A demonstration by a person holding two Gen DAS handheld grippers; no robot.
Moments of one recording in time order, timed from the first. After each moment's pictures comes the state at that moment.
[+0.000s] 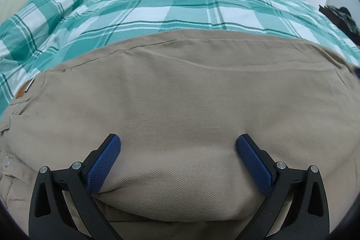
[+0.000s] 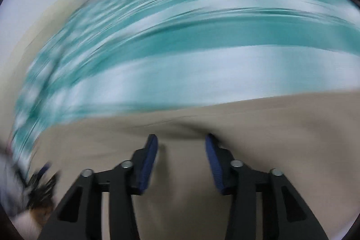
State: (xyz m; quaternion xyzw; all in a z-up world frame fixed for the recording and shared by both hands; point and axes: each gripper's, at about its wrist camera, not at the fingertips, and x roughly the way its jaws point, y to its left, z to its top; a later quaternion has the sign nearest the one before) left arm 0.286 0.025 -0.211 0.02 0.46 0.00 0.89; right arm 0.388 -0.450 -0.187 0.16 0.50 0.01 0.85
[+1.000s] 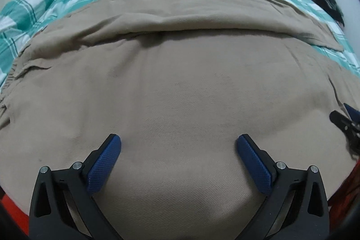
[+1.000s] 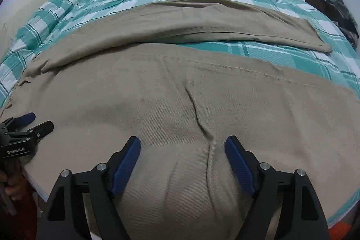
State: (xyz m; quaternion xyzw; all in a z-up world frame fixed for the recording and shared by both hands) left arm 0.135 -0.009 -0.196 0.03 0.53 -0.06 0.85; right arm 0.098 -0.227 -0.198 0.03 0.49 0.00 0.87
